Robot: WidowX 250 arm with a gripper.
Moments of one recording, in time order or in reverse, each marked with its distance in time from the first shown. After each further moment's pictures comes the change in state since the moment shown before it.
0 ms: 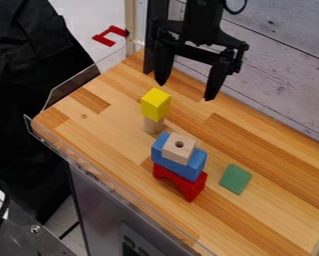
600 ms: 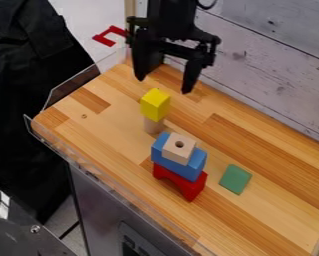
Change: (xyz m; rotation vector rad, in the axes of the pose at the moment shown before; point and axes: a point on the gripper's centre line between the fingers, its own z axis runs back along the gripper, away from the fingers) arm 0.010 0.032 -0.008 -0.020 0.019 0.041
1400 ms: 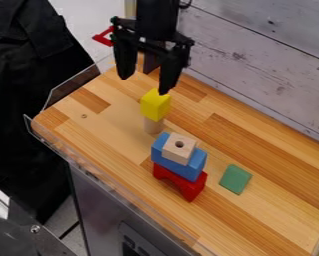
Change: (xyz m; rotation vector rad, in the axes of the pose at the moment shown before) arm 0.002 0.022 -0.012 -0.026 0.036 -0.188
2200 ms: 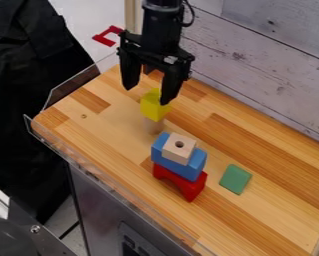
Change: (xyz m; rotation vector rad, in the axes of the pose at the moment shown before) arm 0.017 0.002 -0.025 0.029 0.074 -0.029
